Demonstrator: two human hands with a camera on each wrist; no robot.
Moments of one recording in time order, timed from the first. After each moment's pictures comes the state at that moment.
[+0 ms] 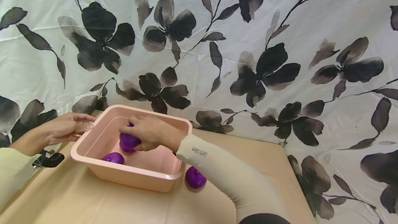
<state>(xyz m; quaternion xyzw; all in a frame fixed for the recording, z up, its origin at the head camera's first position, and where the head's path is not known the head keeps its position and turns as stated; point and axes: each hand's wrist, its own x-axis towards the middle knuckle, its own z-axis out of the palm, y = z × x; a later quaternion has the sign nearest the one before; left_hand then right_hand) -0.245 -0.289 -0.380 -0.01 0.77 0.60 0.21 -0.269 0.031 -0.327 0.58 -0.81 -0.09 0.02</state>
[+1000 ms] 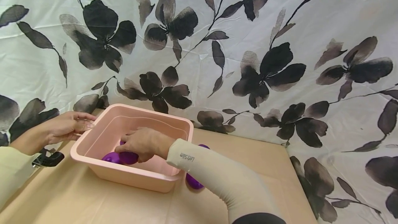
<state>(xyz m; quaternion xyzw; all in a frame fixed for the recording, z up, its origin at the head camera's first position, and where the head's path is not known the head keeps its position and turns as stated) -0.247 -0.286 -0.379 -0.02 0.77 0.60 0.22 -0.261 0.007 -0.359 0.61 -0.75 -0.25 -0.04</state>
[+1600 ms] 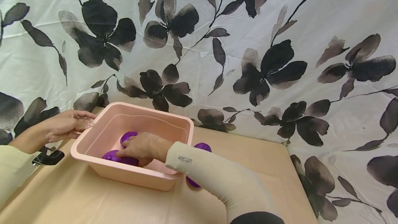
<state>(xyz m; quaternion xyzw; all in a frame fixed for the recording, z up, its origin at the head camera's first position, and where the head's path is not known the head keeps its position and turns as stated) -0.249 -0.289 -0.380 -0.02 0.77 0.60 0.22 -0.255 0.002 -0.378 0.61 -0.75 -0.26 -0.07</state>
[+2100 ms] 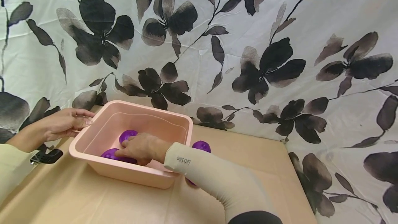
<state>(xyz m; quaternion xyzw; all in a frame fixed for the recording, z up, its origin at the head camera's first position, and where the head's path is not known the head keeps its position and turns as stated) -0.249 -0.289 -0.380 -0.01 0.76 0.61 0.22 -0.253 0.003 -0.384 0.61 -0.75 -0.24 -0.07</state>
